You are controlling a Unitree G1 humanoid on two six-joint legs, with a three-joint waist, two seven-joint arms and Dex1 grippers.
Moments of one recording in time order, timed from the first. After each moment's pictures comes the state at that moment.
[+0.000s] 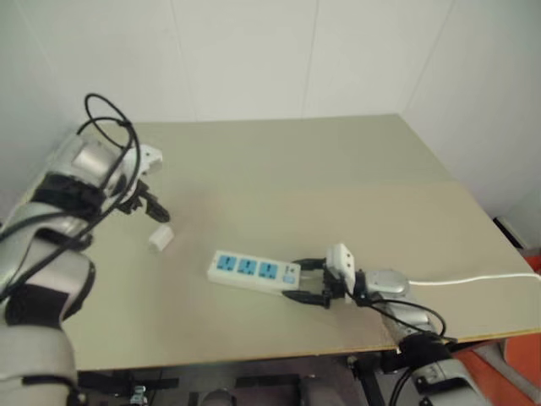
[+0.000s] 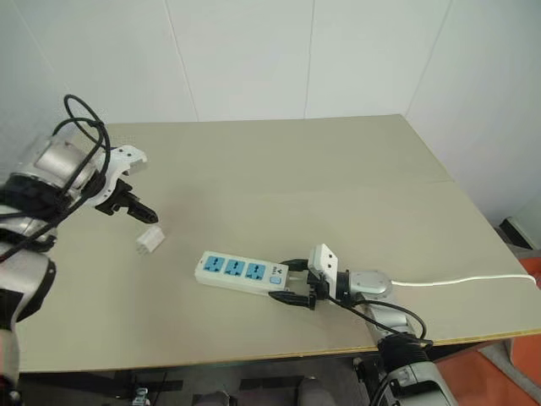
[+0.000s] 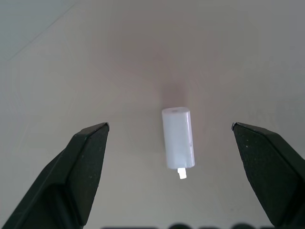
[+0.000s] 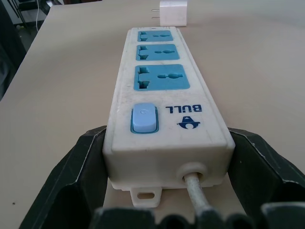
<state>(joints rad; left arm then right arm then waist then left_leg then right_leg) -1.37 0.81 -0.67 0.87 0.06 1.01 -1.21 -0.40 -0.35 0.16 0.35 0.24 -0.11 1.20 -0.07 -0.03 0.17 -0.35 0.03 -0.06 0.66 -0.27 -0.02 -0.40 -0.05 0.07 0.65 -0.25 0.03</state>
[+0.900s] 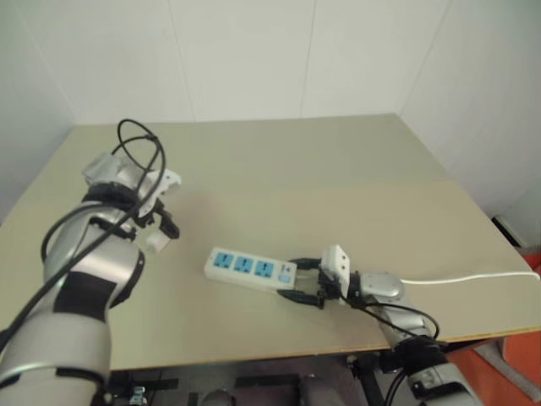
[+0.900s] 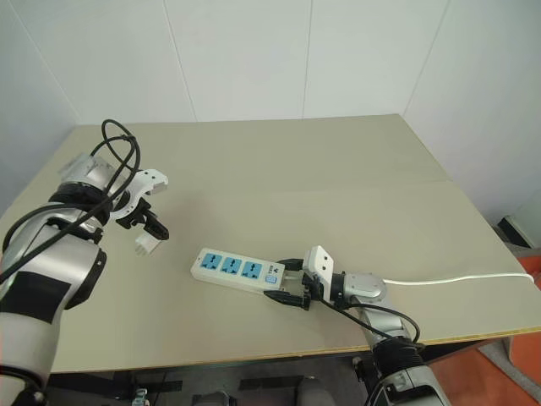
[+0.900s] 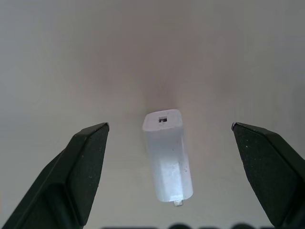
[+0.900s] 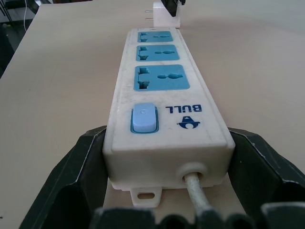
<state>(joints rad) -1.39 0.61 -0.55 1.26 0.28 0.81 -1.19 -0.38 -0.34 0.17 0.32 0.21 -0.11 1.13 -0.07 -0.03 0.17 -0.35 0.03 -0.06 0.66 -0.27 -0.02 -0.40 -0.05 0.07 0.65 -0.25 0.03</state>
